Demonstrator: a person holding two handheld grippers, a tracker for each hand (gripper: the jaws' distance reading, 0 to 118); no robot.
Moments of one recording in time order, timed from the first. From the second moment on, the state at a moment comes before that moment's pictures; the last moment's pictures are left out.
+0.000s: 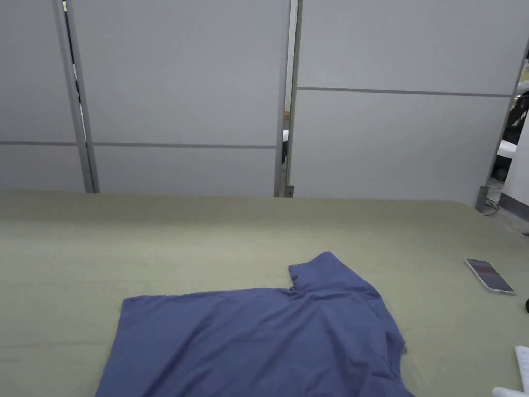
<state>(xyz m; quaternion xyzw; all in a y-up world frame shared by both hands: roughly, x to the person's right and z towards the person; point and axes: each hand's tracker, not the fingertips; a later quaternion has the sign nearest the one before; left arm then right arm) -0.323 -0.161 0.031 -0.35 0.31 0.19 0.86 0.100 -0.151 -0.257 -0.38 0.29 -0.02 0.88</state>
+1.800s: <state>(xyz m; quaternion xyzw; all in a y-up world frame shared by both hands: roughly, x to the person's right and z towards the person) -0.343 -0.112 0.056 -0.23 0.34 0.25 0.87 0.093 -0.062 -0.184 -0.06 0.29 -0.10 0.95</state>
